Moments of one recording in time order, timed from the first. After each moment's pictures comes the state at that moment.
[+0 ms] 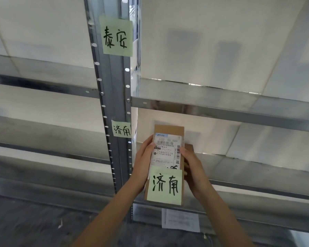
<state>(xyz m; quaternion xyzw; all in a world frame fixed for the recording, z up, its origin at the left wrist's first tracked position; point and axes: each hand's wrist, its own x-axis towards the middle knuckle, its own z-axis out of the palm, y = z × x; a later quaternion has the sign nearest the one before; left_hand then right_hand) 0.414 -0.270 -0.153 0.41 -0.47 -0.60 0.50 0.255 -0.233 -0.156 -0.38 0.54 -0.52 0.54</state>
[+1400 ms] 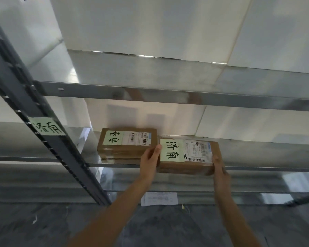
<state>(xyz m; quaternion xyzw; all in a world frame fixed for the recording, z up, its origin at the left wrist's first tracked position) 0.218 -0.299 -0.236 0.52 -0.38 -0.65 0.40 0.031 -0.214 -0.238 -0.13 0.76 -0.56 0.32</state>
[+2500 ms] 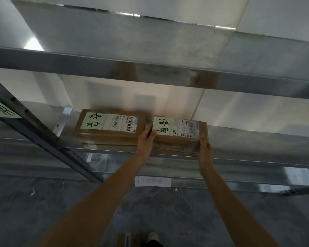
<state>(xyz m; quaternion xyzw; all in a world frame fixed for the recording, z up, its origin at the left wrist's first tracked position) 0.150 -0.356 -0.304 0.52 -0.49 -0.59 0.39 -0.041 -0.299 -0.326 -0.17 0.76 -0.52 0.35</state>
